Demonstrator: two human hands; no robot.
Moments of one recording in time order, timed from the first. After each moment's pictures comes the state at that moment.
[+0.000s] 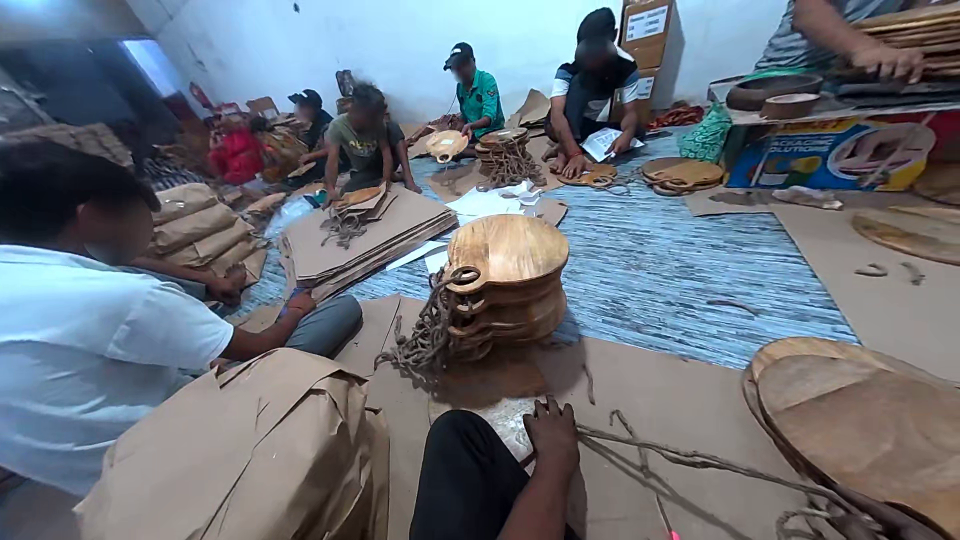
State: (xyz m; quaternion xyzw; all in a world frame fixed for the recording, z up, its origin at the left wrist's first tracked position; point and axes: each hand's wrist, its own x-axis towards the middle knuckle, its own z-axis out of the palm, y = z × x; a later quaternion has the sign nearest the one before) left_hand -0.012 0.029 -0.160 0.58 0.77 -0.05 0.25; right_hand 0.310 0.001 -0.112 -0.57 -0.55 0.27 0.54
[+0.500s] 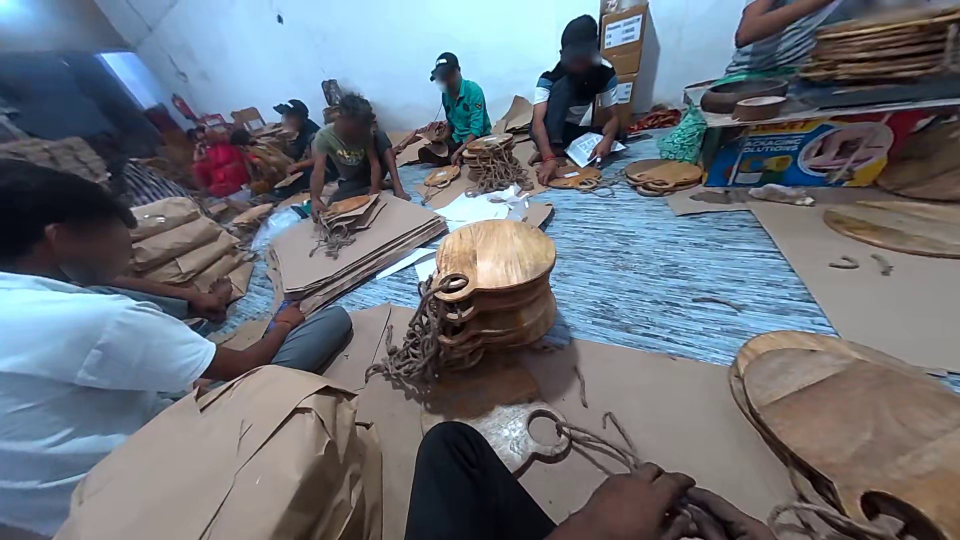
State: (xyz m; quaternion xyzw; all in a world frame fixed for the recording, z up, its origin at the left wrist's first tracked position) left_hand 0.059 -0.030 -0.081 0.78 0.46 0.18 0.39; right_hand 0.243 -0.029 -0.117 -0.44 -0.70 0.43 0.36
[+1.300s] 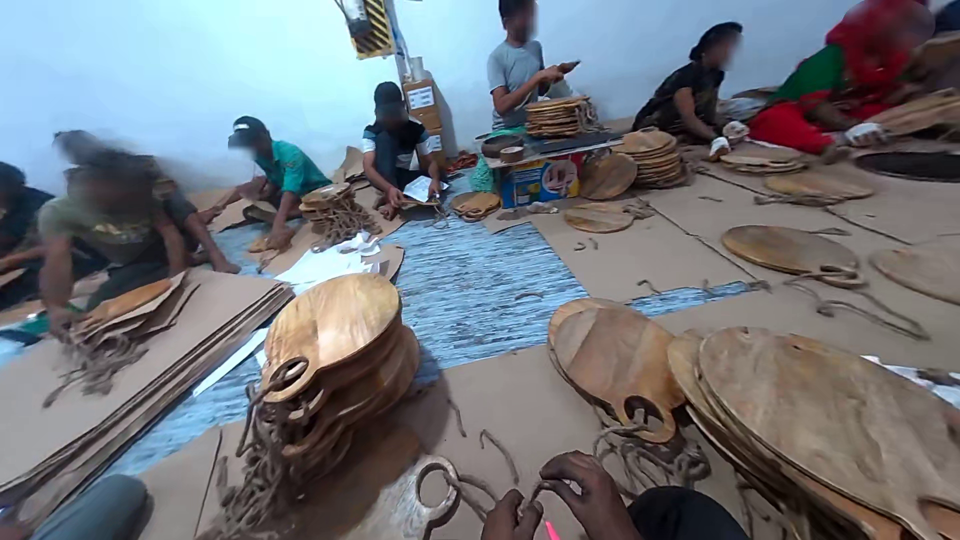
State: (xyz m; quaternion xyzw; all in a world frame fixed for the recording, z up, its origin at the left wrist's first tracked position) left_hand 0.049 -0.036 -0.100 0.62 0.56 0.13 0.53; right_hand 0.244 -0.024 -0.138 -0.50 -0.71 0.19 0.45
